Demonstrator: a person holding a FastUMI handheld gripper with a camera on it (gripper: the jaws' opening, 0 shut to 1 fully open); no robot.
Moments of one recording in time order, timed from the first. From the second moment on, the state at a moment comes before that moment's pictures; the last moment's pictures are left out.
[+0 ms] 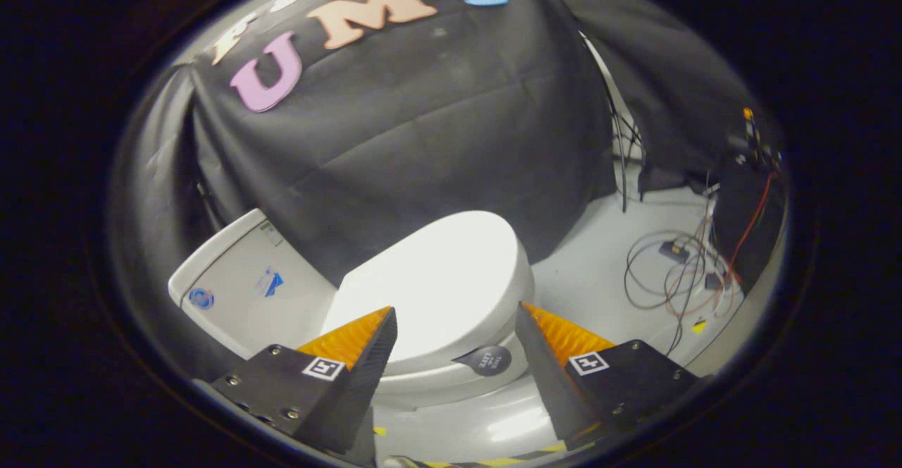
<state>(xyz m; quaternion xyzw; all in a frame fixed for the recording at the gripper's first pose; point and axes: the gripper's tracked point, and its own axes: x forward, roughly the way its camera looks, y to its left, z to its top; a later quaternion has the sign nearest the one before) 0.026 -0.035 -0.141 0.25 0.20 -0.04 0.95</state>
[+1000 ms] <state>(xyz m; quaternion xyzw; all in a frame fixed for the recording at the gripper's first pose) 0.028 -0.013 -0.226 0.48 0.31 -0.02 0.82</state>
